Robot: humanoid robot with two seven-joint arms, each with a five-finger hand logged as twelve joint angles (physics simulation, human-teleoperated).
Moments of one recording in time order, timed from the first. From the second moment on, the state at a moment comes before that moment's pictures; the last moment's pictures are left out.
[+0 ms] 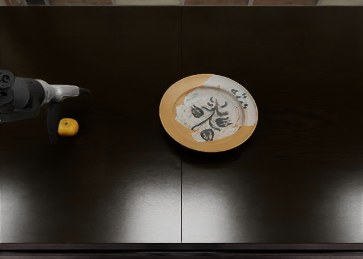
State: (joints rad) left arm -1.41 0.72 0.28 -1.36 0.94 -0.17 0.44; right arm -0.07 0.00 -0.06 0.12 0.05 0.06 -0.10
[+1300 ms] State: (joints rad) left arm -1.36 0.73 0.39 -1.44 1.06 0.07 0.44; right arm -0.07 0.00 -0.06 0.12 0.05 0.06 -0.10
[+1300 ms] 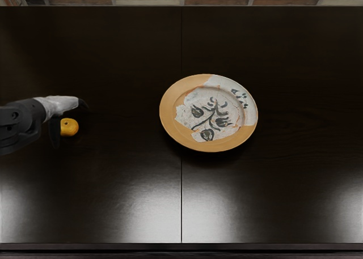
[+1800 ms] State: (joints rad) left arm -1.36 0.73 0.42 -1.45 1.10 0.11 0.44; right arm -0.07 0.00 -0.06 0.12 0.05 0.06 -0.10
